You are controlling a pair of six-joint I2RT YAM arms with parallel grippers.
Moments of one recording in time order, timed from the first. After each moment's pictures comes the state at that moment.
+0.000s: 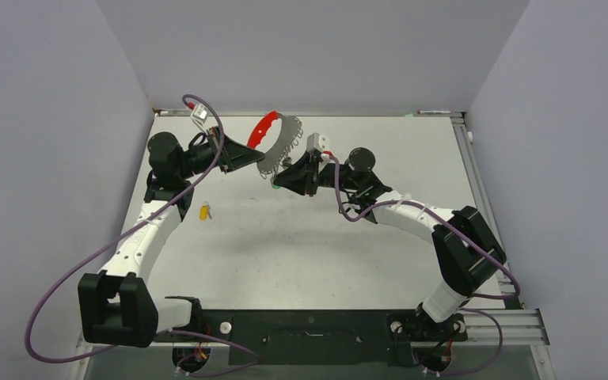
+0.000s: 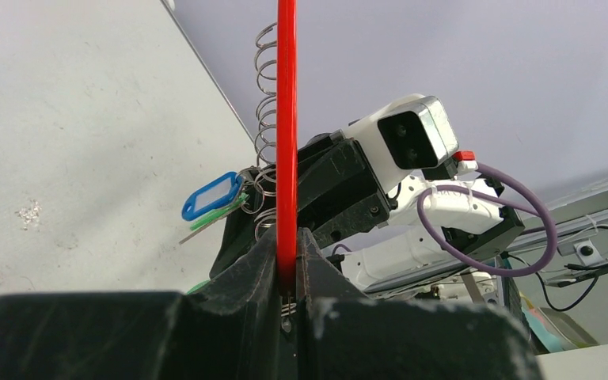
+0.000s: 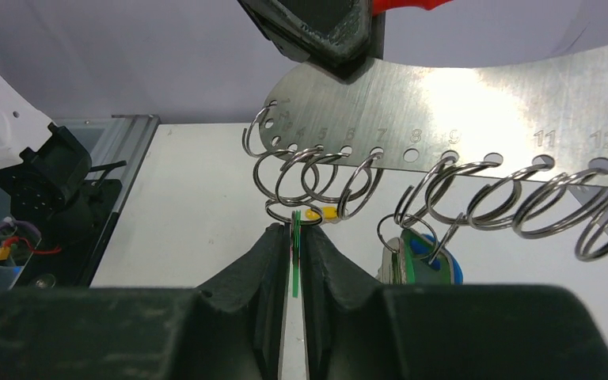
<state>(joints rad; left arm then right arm) -0.10 1.26 0.94 0.42 1.00 -1.08 0.64 1.64 1.00 0.81 -0.89 0.10</state>
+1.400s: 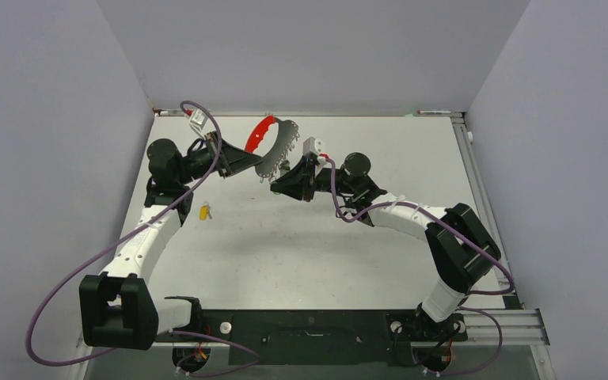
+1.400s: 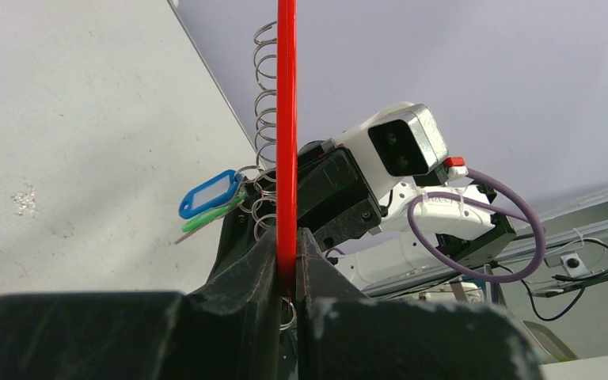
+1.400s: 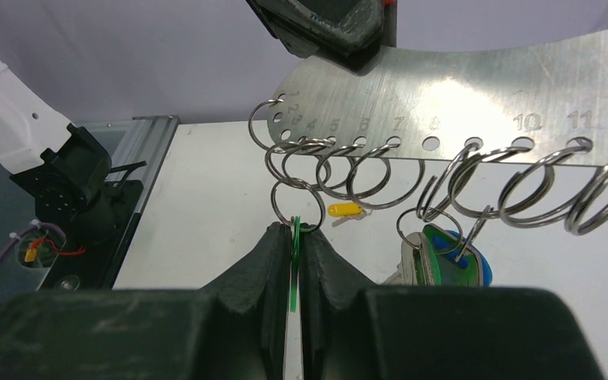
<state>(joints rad) -0.09 1.24 0.88 0.47 1.00 -1.14 0.66 1.67 0.98 0.87 -0.89 0.17</state>
